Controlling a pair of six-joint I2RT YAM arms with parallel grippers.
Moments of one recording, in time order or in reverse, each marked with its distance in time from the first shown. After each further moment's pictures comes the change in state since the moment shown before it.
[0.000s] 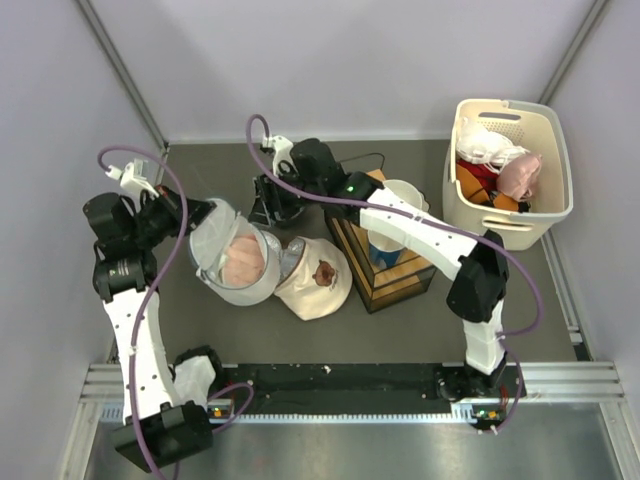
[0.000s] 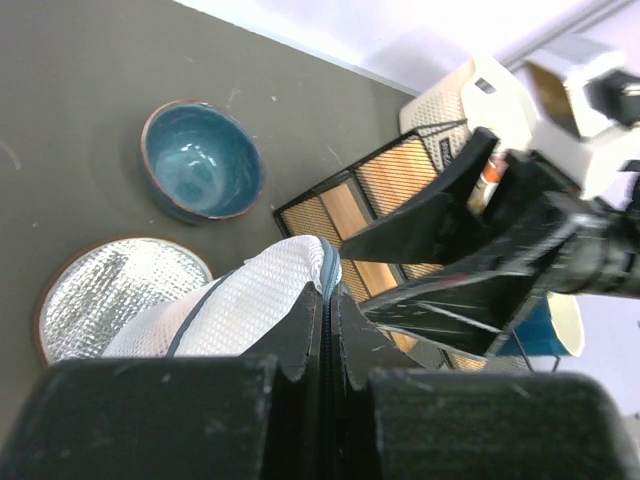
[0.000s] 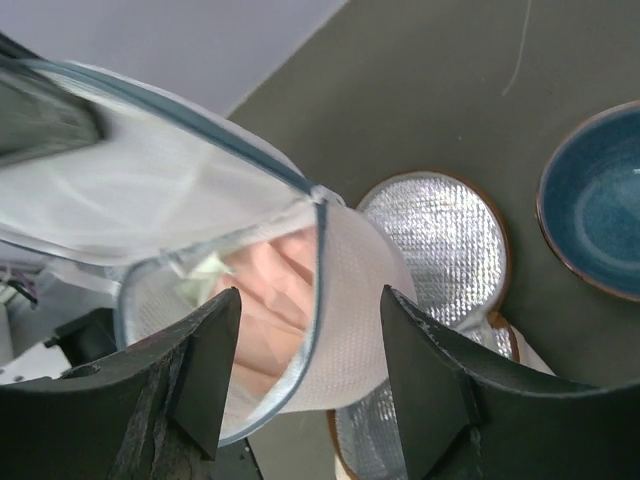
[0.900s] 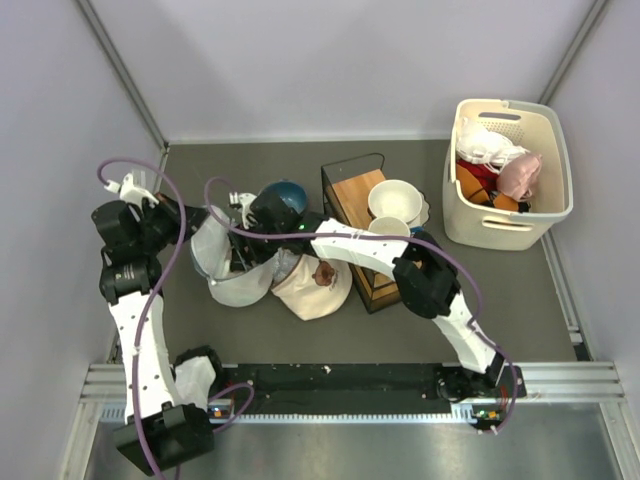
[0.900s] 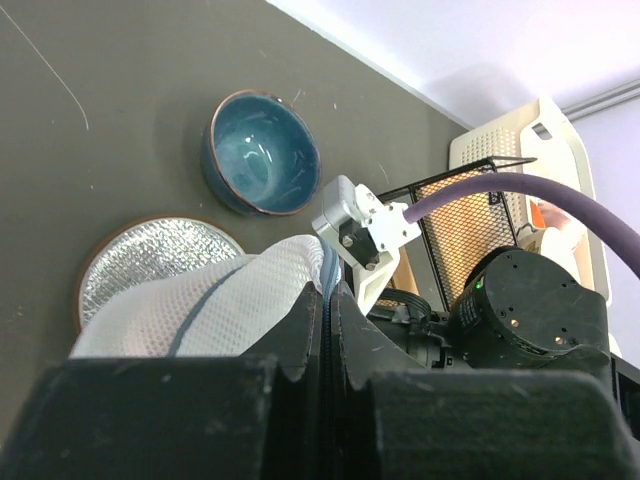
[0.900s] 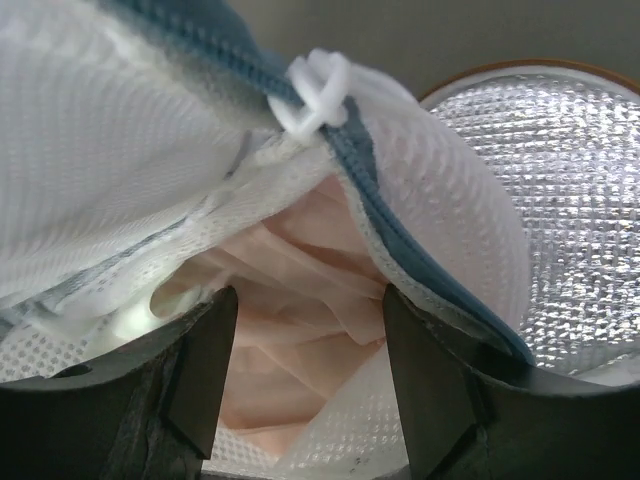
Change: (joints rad) left arm 0.000 -0.032 -0.086 0.006 -0.178 -0.050; right arm 0.117 0.277 0.013 0.123 -0.018 0.079
